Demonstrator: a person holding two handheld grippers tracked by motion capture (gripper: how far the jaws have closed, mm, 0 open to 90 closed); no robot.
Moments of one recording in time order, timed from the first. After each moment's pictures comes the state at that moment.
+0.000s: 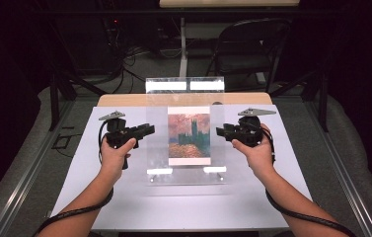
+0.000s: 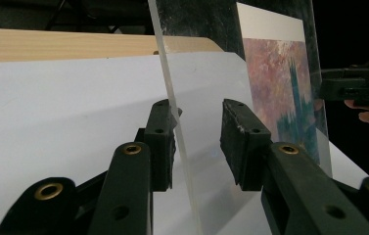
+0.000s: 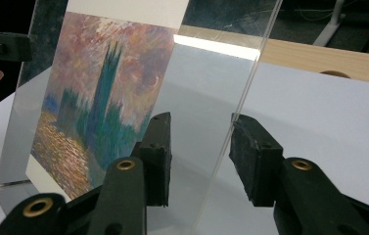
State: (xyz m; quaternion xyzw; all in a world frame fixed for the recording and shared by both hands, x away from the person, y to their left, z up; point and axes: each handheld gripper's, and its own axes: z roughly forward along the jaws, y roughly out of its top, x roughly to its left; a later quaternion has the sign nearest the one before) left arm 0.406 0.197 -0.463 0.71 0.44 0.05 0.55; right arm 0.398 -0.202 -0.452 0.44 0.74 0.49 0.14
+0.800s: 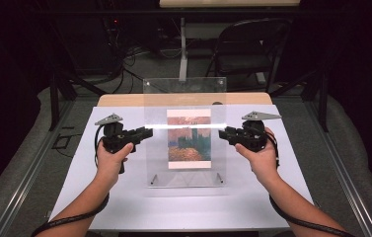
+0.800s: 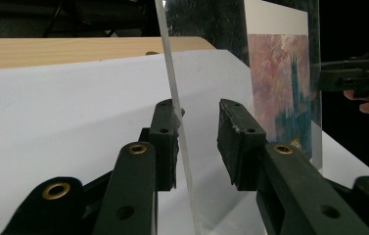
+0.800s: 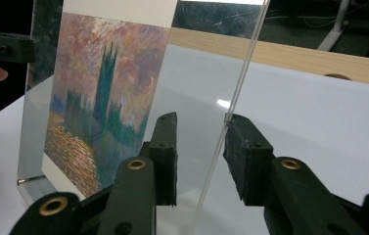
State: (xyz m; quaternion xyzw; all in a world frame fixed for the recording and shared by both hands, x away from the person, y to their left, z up) left arm 0.387 0.200 -0.455 0.72 0.42 0.06 0.55; right arm 0.378 -0.206 -0.445 0.43 0.74 0.50 0.14
